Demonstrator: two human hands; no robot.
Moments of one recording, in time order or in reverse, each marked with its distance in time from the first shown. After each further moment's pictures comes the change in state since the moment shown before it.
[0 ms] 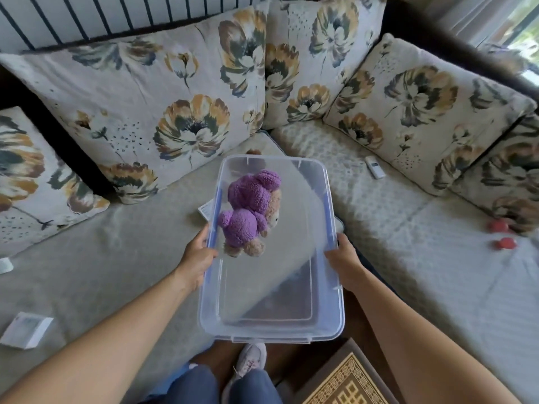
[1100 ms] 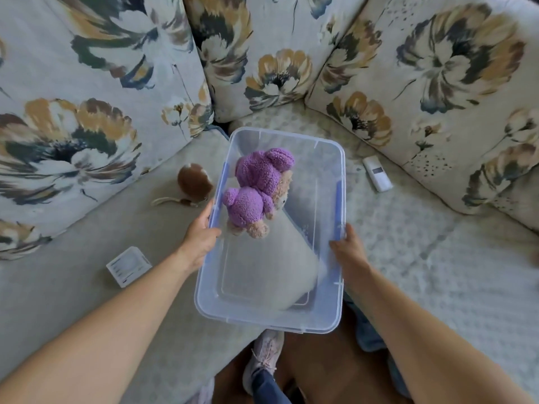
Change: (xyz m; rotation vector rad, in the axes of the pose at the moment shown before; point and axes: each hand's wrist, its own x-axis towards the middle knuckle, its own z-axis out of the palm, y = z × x) left_hand 0.299 0.072 0.244 0.110 -0.007 -0.030; right_hand 0.374 -0.003 -0.087 0.126 0.030 0.069
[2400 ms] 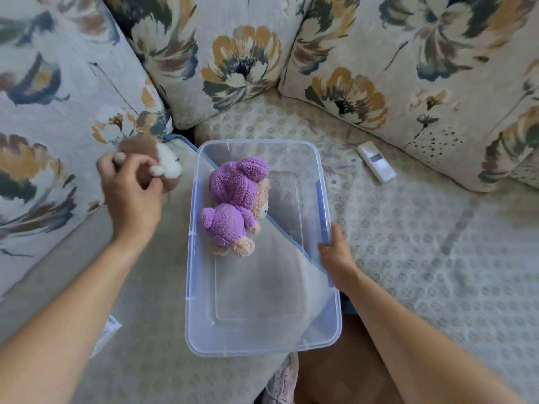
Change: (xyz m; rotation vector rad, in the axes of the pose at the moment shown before) left_hand 0.118 0.067 -0.016 0.580 0.553 0.757; right_hand 0.087 0.023 0.047 -0.005 0.003 -0.006
